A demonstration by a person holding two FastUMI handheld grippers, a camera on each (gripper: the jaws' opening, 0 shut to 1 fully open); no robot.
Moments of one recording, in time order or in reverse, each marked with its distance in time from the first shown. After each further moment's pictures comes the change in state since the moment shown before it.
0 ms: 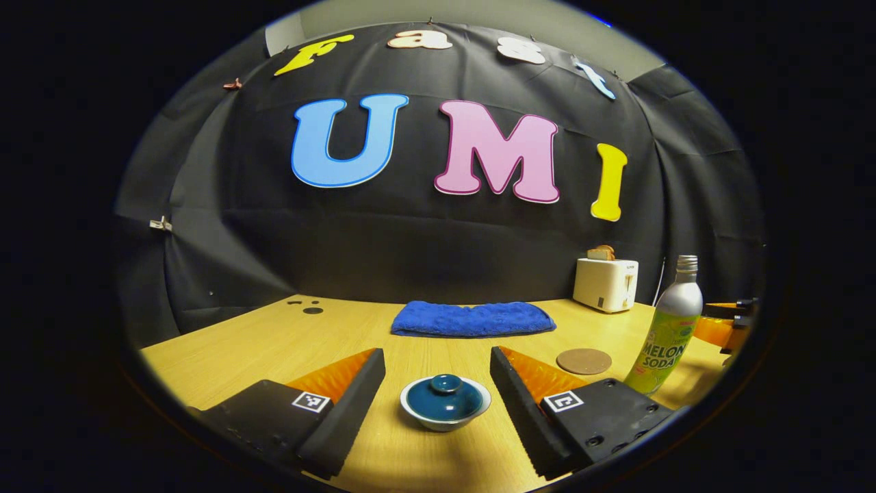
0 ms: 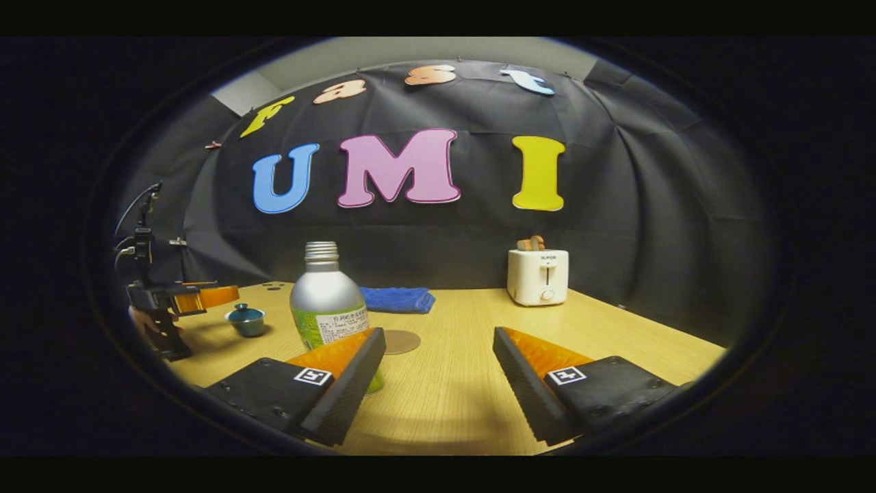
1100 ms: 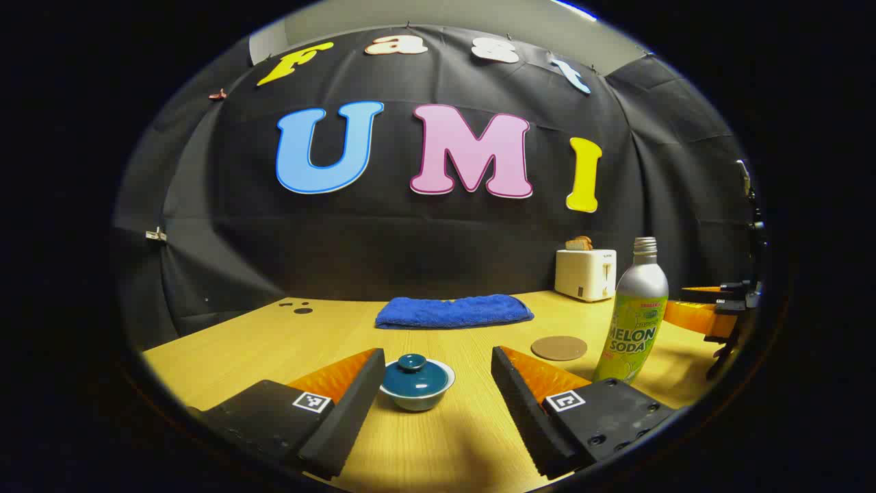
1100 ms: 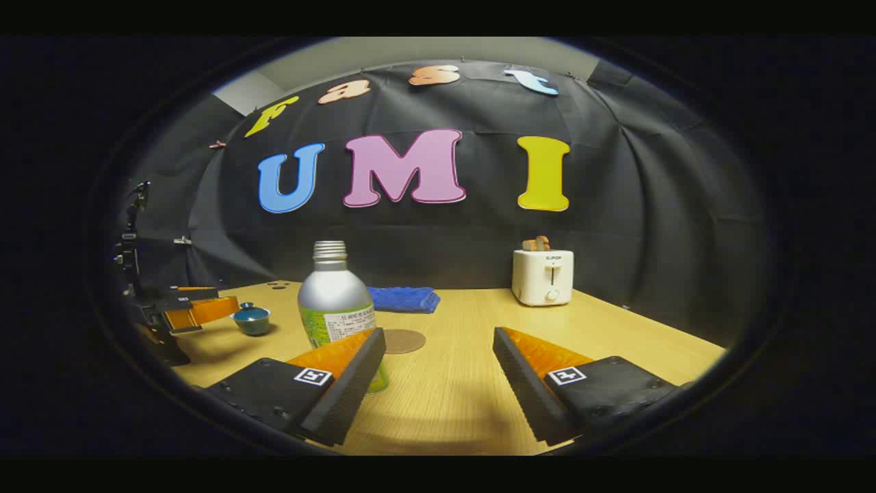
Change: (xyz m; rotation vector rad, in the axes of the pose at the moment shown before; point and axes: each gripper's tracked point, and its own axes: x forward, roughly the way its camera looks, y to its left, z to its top) left arm -0.028 -0.032 -0.009 0.047 0.021 -0.048; right arm 0.006 0.007 0.000 -0.023 -0.010 0.023
